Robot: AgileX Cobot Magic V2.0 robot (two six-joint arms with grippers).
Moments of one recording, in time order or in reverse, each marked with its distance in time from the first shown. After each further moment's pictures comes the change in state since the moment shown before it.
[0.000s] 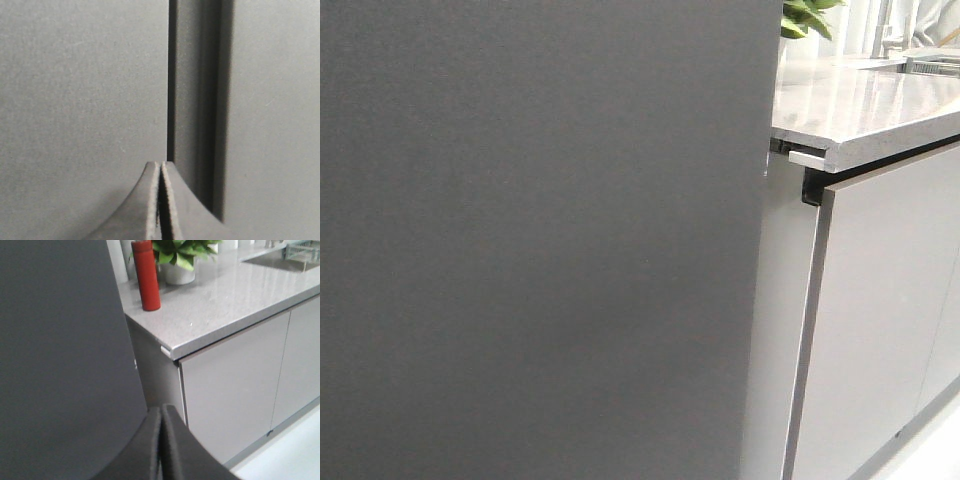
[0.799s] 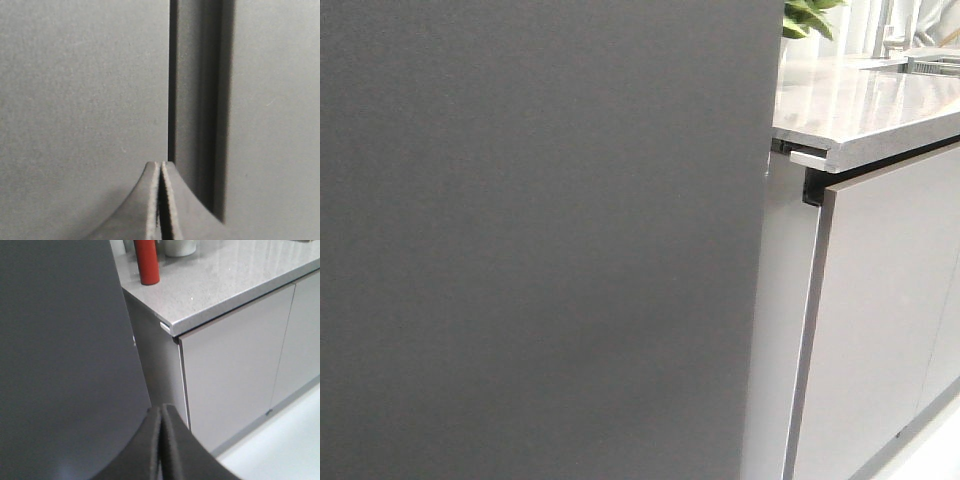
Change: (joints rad) left arm 0.000 0.000 0.000 0.000 0.000 0.000; right arm -0.006 -0.008 0.018 0.011 0.020 0.002
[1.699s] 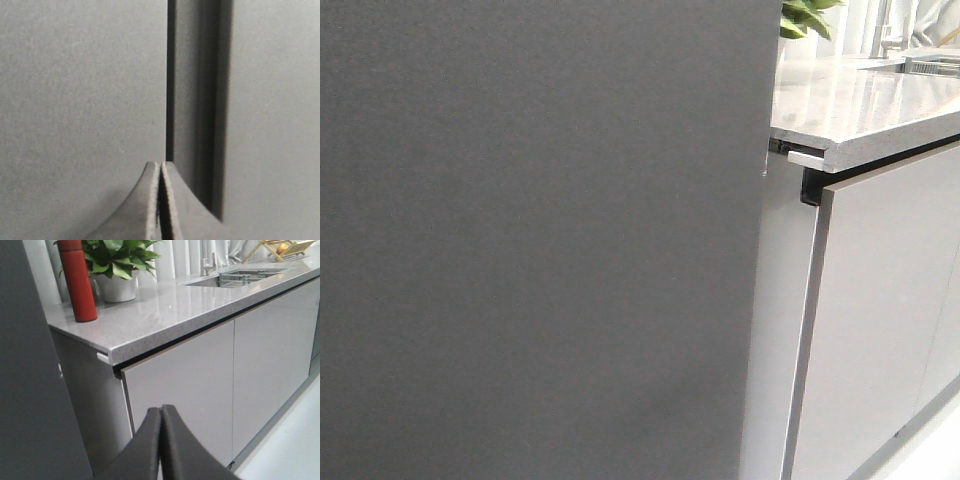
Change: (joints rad) left arm 0.000 0.000 0.000 0.000 0.000 0.000; right arm -0.386 -0.173 0.821 -0.004 -0.897 0.000
